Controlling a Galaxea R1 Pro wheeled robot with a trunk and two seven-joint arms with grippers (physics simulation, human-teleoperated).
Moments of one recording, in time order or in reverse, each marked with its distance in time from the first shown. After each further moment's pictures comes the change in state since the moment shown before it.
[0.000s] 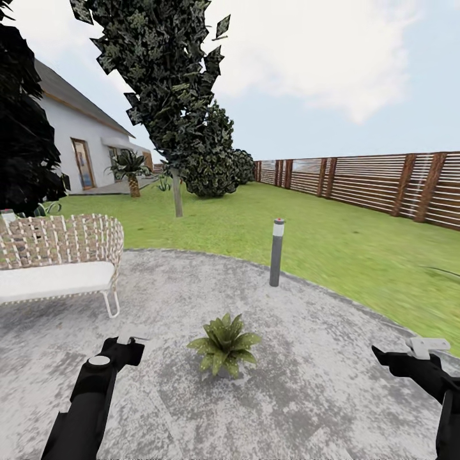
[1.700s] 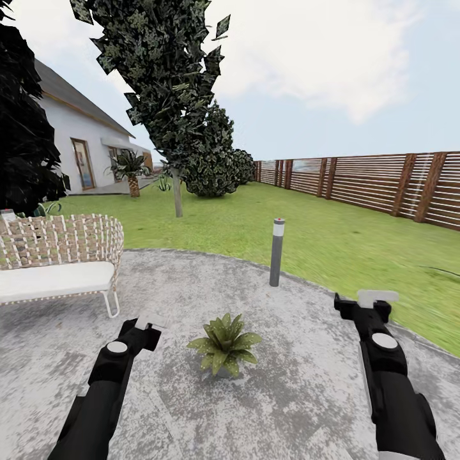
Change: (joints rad) left arm -0.027 0.000 -0.152 -0.048 -0.001 0.016 0.004; right arm -0.001 0.021 0.595 -0.045 -0.355 0.058 -0.798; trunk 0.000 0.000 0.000
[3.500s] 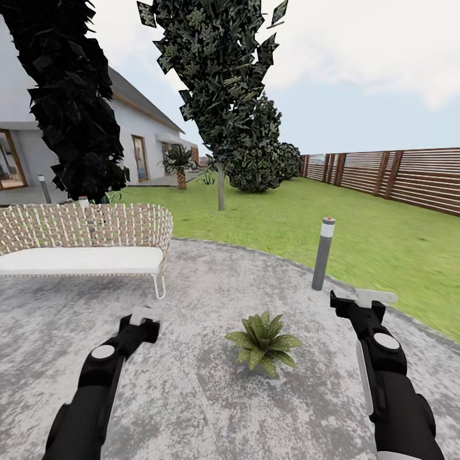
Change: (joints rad) left arm 0.021 0.011 0.034 -0.038 0.237 -0.101 0.017; right arm 0.000 0.000 0.008 0.002 -0.142 -0.001 -0.012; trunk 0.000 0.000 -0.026
